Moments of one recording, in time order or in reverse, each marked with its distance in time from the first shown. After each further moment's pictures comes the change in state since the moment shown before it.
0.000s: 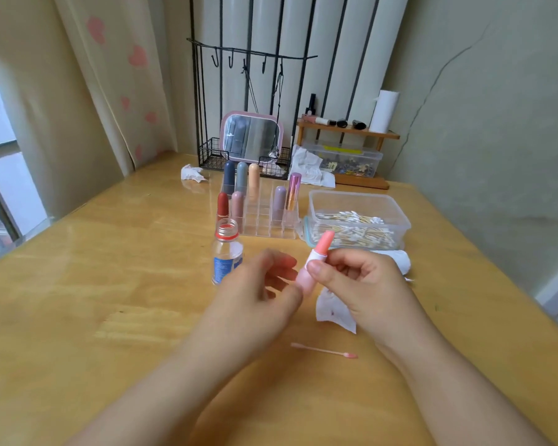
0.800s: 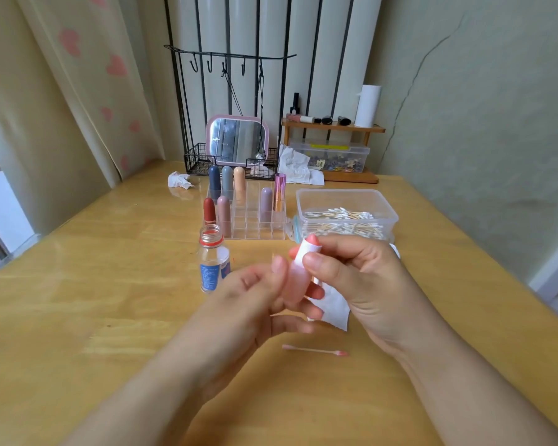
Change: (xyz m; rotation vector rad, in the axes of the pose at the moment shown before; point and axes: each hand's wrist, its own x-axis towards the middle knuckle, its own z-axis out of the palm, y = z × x) left_hand -0.004 0.004 -0.001 -0.824 -0.424 -0.097; right_hand -0.008 -0.023 -0.005 0.349 -0.206 -0.107
